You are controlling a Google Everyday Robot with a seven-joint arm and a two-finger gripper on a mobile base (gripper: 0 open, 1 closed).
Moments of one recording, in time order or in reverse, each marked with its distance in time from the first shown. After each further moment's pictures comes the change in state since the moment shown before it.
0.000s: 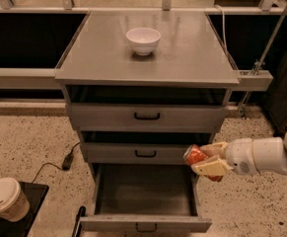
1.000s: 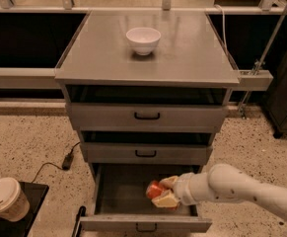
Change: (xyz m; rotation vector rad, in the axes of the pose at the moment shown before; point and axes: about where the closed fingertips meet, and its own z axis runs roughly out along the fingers) arm 0.106 0.037 0.190 -0.036 0.129 -0.073
